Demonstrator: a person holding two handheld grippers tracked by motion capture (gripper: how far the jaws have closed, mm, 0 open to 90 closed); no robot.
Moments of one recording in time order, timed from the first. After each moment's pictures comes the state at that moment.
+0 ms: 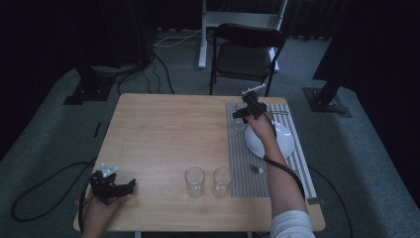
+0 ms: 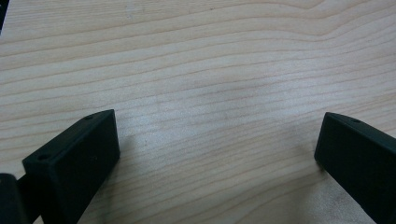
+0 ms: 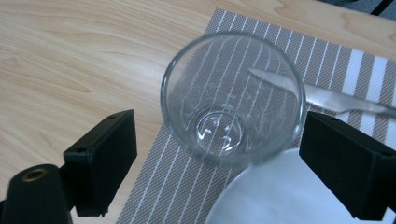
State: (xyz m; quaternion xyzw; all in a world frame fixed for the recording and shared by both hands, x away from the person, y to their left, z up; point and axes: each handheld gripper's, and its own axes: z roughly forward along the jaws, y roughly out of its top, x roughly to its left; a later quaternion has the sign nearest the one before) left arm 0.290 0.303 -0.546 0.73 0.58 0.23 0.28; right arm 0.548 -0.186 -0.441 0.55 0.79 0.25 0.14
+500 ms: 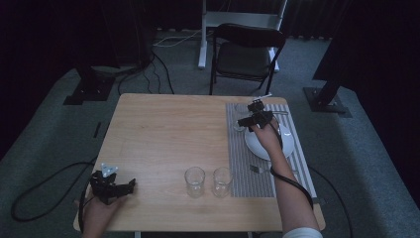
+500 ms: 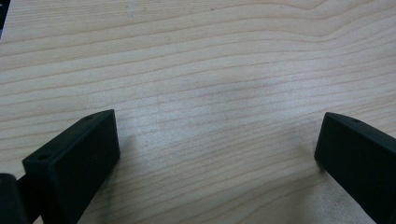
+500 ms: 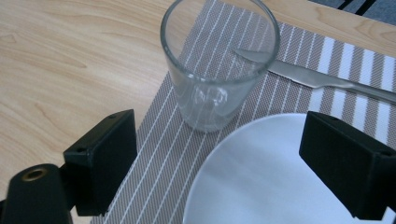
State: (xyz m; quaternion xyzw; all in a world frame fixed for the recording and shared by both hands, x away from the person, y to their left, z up) left arm 0.291 0.303 -0.546 0.73 0.58 0.23 0.28; right arm 0.506 -0.200 -0.441 0.53 0.78 0.26 0.19
